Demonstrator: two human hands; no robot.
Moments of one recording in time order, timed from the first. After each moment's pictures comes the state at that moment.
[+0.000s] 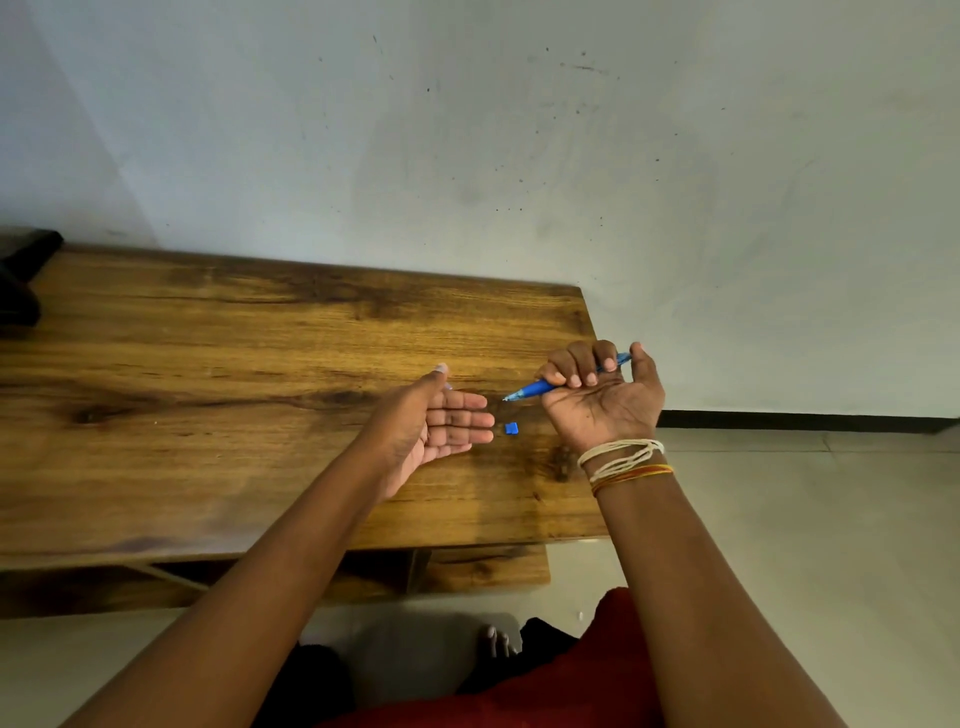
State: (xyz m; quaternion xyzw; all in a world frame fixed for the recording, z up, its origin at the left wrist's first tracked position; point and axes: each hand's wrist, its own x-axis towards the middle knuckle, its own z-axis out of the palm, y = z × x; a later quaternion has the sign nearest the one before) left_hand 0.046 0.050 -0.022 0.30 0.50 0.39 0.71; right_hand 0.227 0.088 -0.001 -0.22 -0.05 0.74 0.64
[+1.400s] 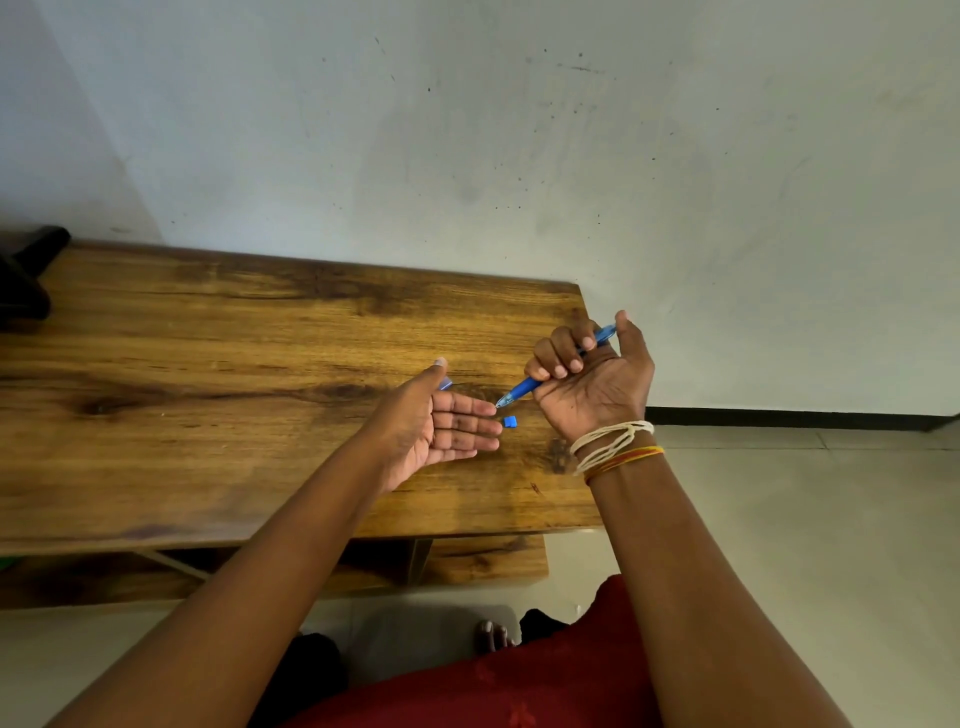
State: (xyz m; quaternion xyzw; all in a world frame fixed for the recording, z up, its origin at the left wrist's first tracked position) left_hand 0.050 0.043 -0.021 0.31 0.48 0.34 0.75; right_hand 0.221 0.079 0.014 -0.27 -0.17 0.73 0.60
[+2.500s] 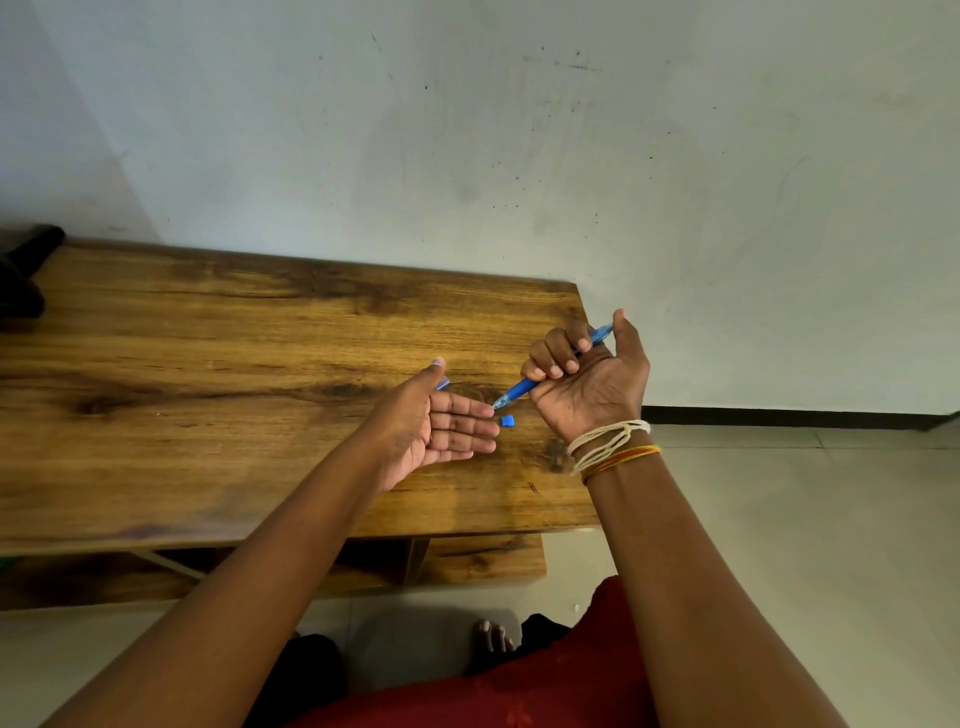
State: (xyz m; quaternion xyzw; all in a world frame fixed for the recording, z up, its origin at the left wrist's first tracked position) left_hand 0.049 0.043 -0.021 0.32 0.48 0.33 0.74; right_hand 0.220 0.080 0.014 -0.28 -0.16 0.74 0.59
